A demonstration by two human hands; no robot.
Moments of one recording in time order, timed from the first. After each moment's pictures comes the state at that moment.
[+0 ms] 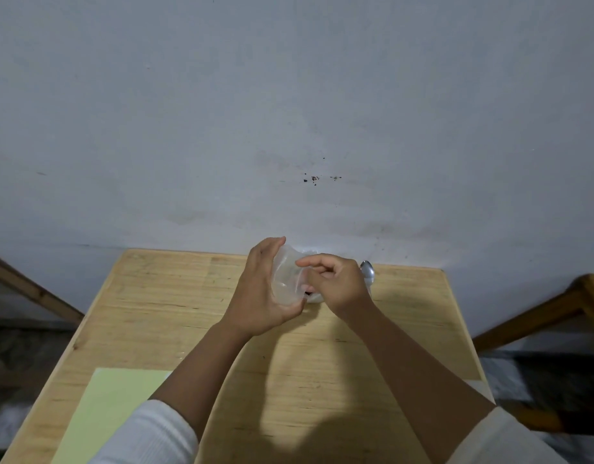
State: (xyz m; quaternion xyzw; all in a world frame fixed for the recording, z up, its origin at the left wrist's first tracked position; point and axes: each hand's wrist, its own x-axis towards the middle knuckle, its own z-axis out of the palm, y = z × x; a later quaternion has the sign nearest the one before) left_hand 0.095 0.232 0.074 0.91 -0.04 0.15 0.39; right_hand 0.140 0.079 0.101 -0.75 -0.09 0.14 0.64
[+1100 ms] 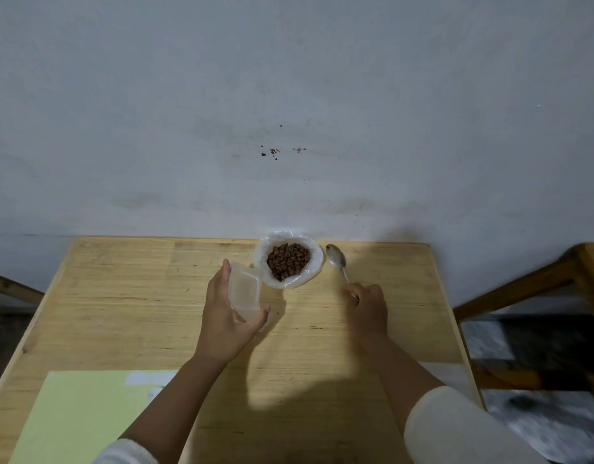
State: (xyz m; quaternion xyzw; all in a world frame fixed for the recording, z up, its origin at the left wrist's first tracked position) left_hand 0.079 0.205 0.014 0.89 0.14 0.11 0.43; right_hand 0.161 -0.019 -0.033 -0.93 0.07 0.09 0.35
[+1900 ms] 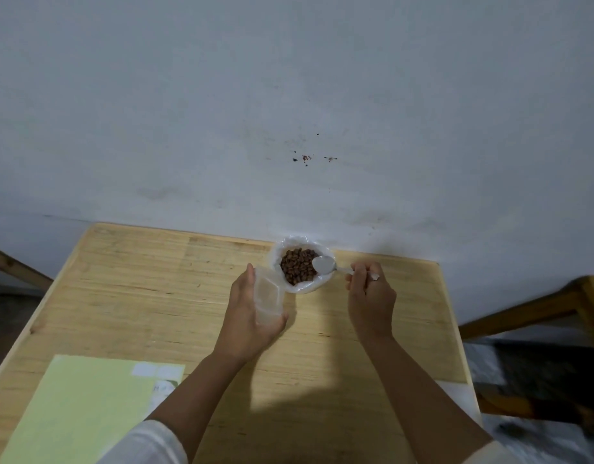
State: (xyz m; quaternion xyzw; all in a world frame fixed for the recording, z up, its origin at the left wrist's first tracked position) left_hand 0.081 0.198 0.006 0.88 0.14 0.07 0.45; right_hand 0.162 0.026 0.033 -0.85 0.03 -0.10 0.51
